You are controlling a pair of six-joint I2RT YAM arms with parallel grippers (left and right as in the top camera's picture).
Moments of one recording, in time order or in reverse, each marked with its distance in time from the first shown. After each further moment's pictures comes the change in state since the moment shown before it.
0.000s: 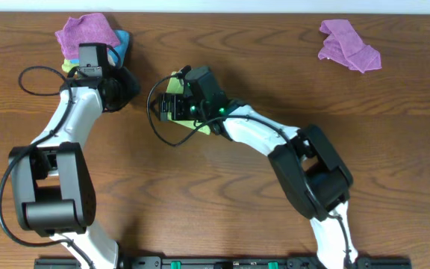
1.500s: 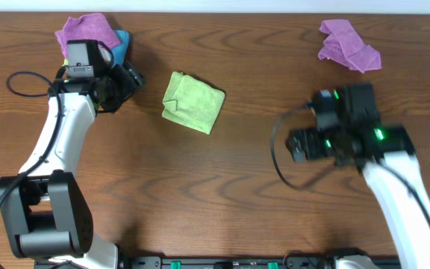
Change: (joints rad) left arm -0.013 -0.143 0.000 -0.108 0.072 -0.016; right arm -0.578 -0.999 -0.451 -1.007 0.202 -0.735
